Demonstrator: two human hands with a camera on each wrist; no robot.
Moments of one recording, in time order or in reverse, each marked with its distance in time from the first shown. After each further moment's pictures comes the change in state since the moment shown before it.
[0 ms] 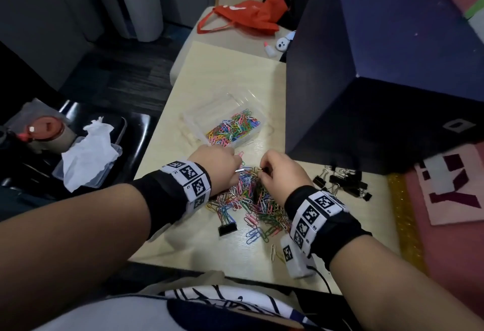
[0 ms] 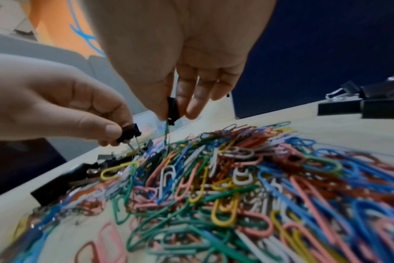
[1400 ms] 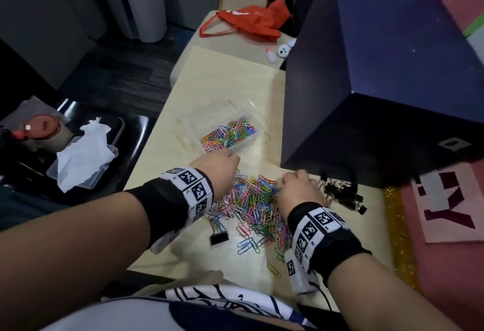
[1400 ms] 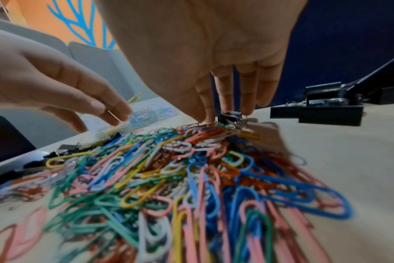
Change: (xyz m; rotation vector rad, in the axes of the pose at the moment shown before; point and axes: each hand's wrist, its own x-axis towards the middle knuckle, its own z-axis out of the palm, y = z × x) left_hand 0.017 0.006 0.006 -0.292 0.015 -0.138; right_hand 0.000 0.030 -0.003 -0.242 -0.125 0.335
